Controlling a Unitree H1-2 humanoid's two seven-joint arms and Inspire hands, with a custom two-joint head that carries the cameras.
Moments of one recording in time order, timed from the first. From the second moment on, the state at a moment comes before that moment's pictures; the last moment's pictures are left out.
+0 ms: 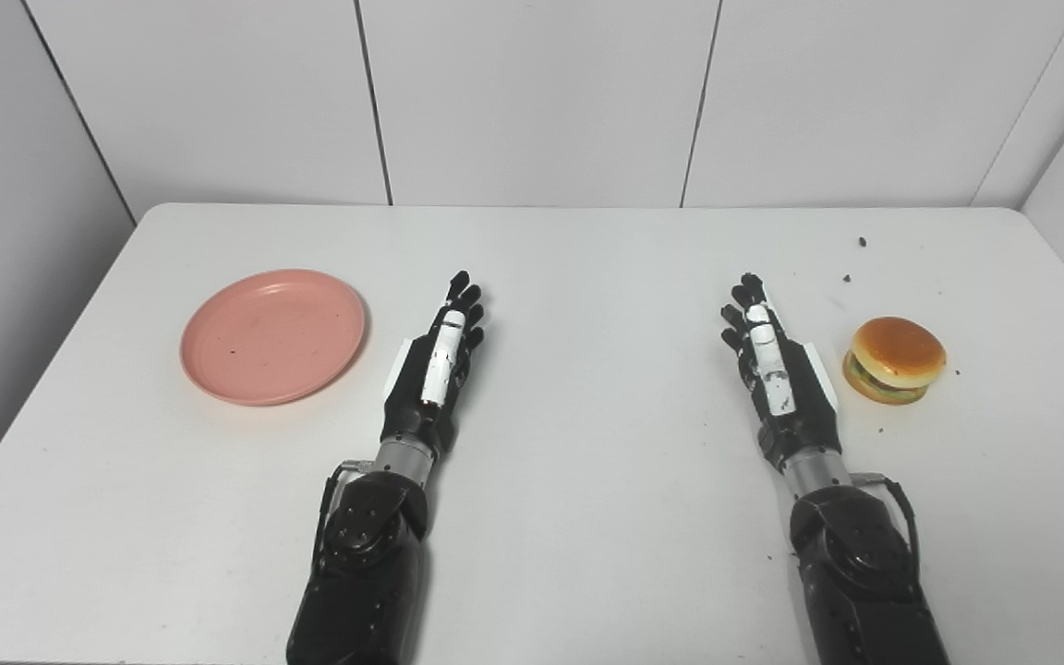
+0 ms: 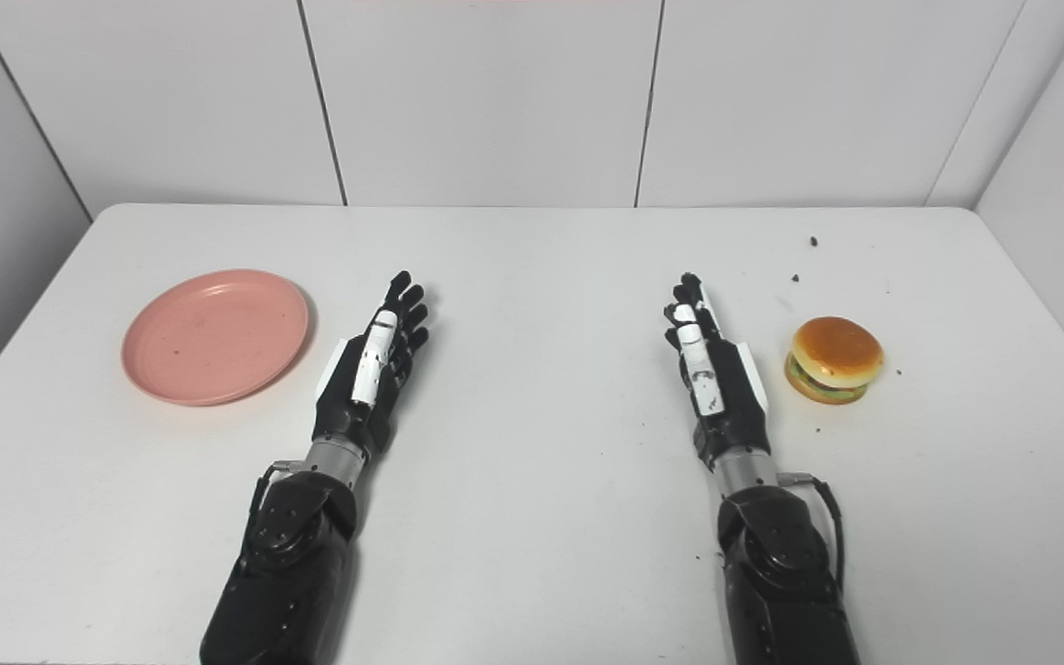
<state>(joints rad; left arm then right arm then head) -0.31 -0.07 0.01 0.32 -0.13 -0.06 -0.09 -0.31 -0.07 -0.05 0.26 0.12 -0.06 0.10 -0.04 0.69</state>
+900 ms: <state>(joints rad) -0.31 -0.07 0.00 0.32 -0.13 -0.06 -0.09 -0.31 -0.07 -0.05 0.26 0.12 -0.06 0.09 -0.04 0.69</state>
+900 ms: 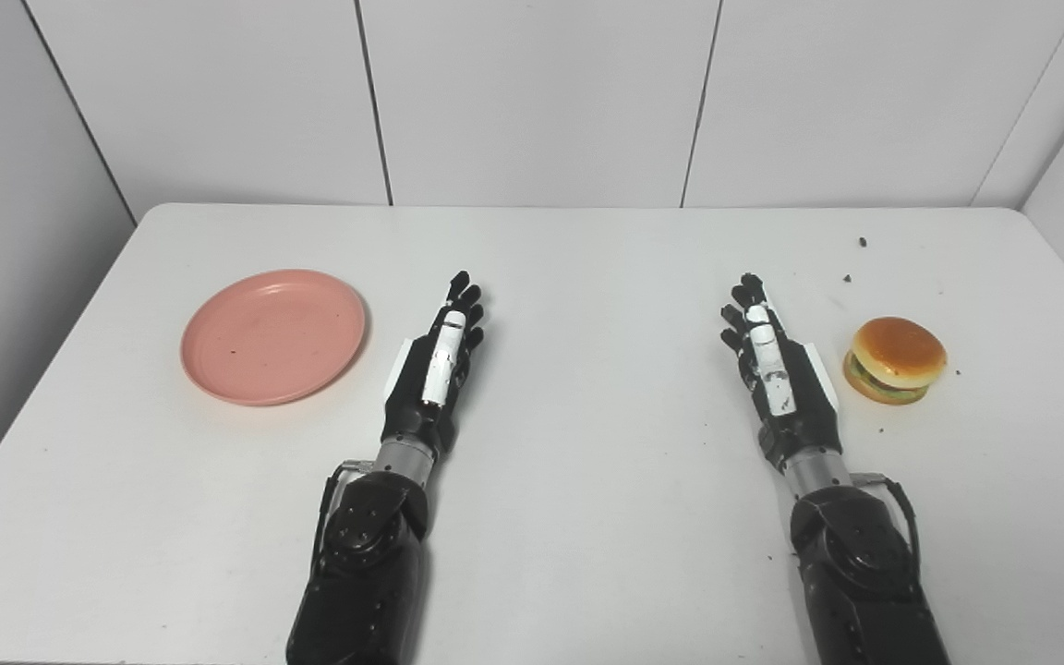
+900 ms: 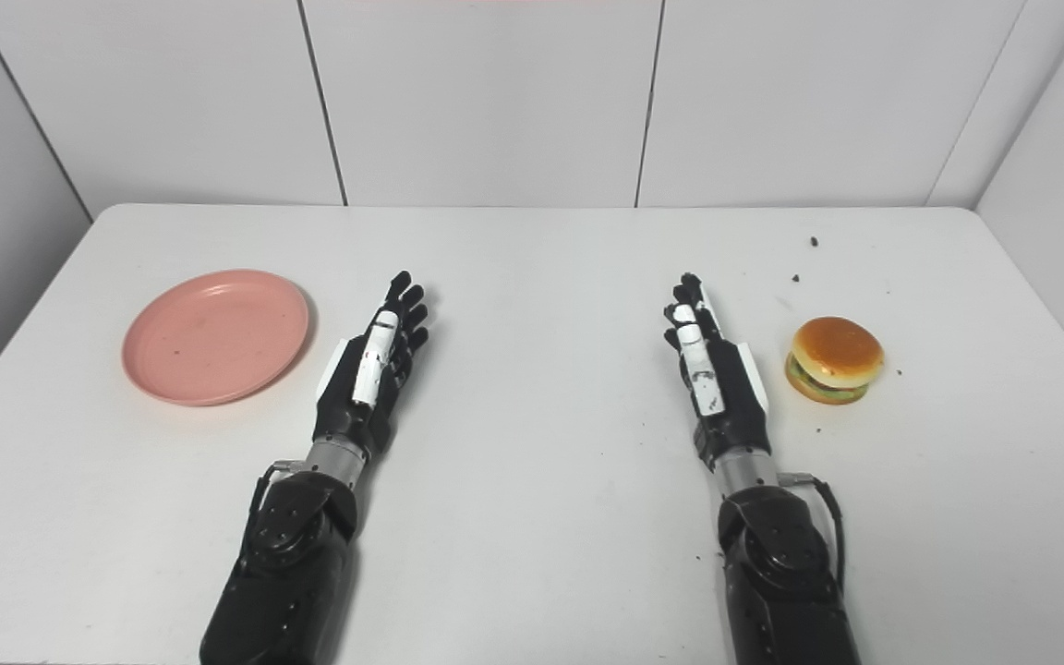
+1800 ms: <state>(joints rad) -0.33 -0.11 -0.04 0.36 -0.04 -0.09 -0.03 -0.31 -0.13 -0.10 0.28 0.21 -0.06 0.16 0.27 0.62</state>
